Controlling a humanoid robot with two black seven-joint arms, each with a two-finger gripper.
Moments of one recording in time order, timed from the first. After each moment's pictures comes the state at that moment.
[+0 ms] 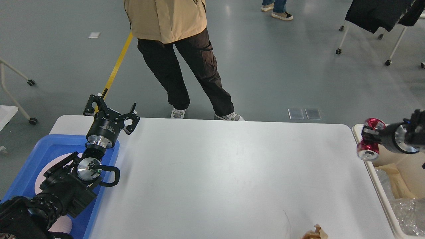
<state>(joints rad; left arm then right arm) -0.73 0.13 -0.68 -0.28 -0.33 -0.62 -0.36 1.35 -0.55 -1.32 0.84 -0.09 0.01 0.14</state>
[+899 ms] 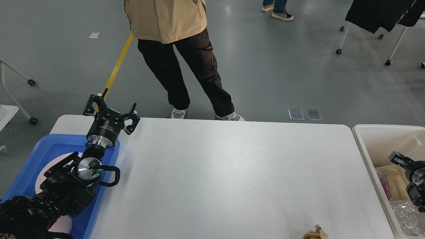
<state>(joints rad) -0.73 0.13 -0.68 -0.28 -0.33 -0.62 -0.36 0.65 -0.40 -1.12 0.01 0.20 -0.05 0.07</state>
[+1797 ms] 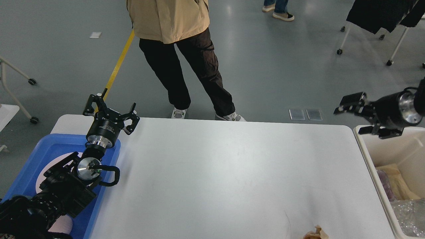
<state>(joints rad) -0.73 0.13 -0.68 -0.28 -0.33 -0.62 -0.36 1.84 -0.73 -1.12 1.28 -0.17 0.49 0.14</state>
